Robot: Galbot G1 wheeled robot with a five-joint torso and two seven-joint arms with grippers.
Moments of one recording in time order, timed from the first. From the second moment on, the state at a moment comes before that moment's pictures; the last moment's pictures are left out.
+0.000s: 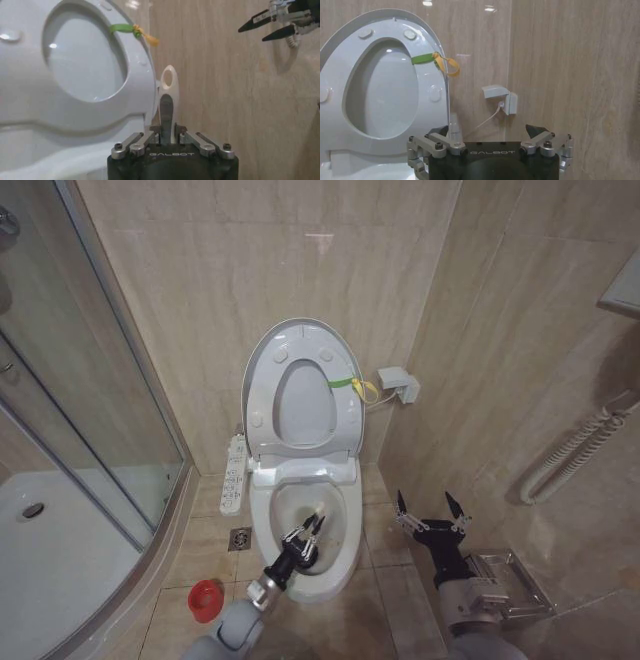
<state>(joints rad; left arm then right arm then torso) 1.03 -1.20 0.11 -1.33 -0.26 -0.69 0.15 -1.63 1.41 0.51 2.28 0.10 -0.08 0.21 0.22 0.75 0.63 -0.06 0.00</state>
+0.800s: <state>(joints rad) 0.99 -1.17 0.03 -1.20 -0.28 -0.73 0.16 -1.63 1.41 0.51 2.28 0.10 -0.08 0.21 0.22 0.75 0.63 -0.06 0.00</state>
